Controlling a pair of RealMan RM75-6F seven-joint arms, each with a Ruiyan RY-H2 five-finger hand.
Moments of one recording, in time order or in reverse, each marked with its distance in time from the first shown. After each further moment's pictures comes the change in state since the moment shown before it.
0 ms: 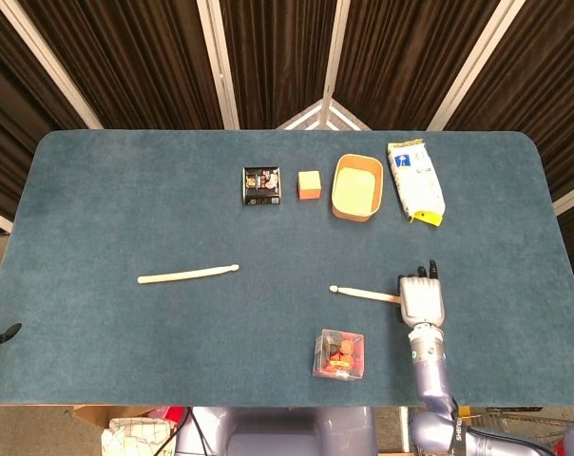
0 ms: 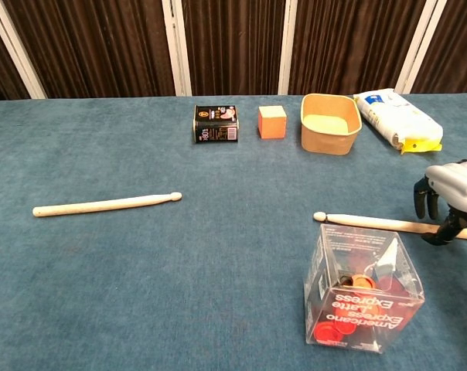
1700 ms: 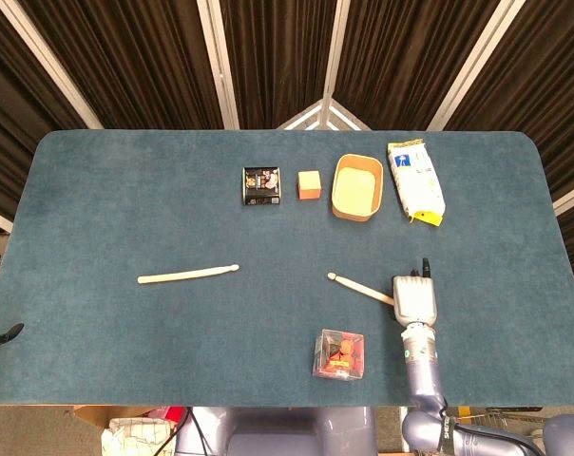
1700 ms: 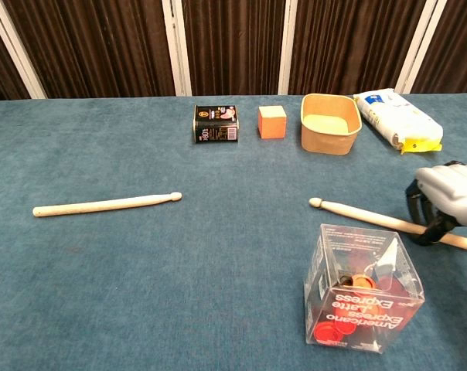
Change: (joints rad) left arm -0.009 -0.012 -0.001 -0.004 -0.027 -0.013 0.044; right arm 0.027 -0.060 -0.039 0.129 -0.039 0.015 0.100
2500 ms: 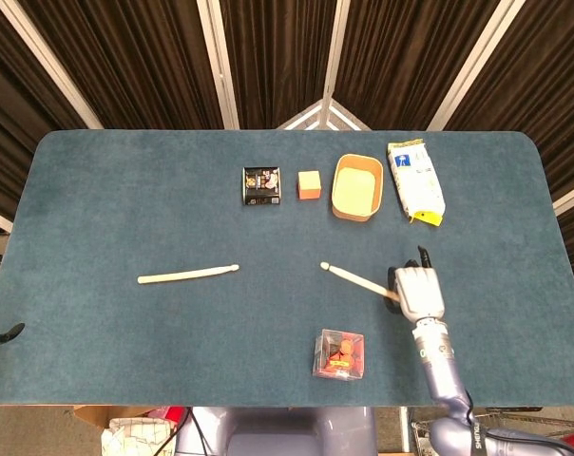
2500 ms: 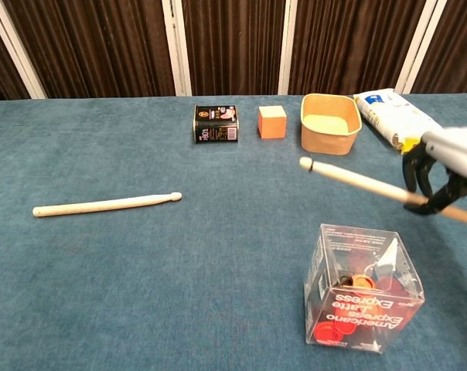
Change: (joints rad) left arm -0.009 -0.005 0.000 0.011 -0.009 -0.020 -0.005; right arm -0.015 0.200 0.001 -0.196 -0.190 -0.049 0.237
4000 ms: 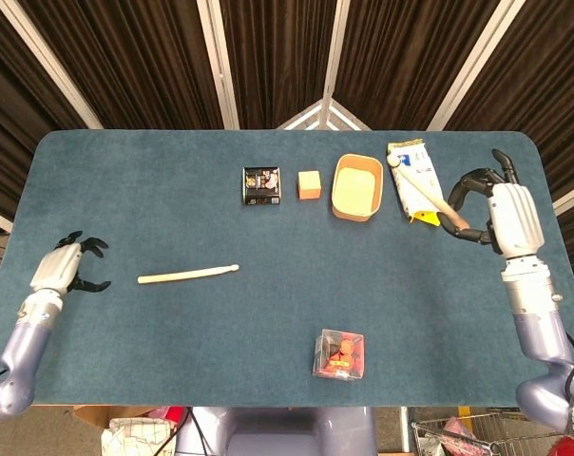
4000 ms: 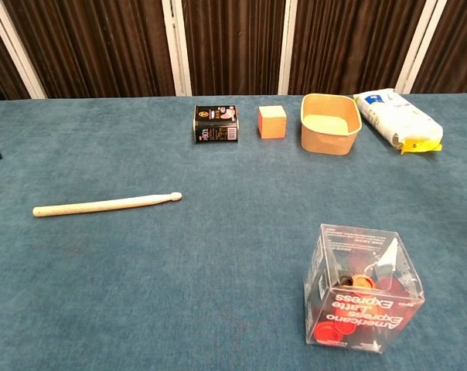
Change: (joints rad) left arm -0.421 -0.225 -0.123 0.177 -0.496 -0.557 0.077; right arm -0.006 0.443 0.230 -0.053 -0.241 -0.012 0.825
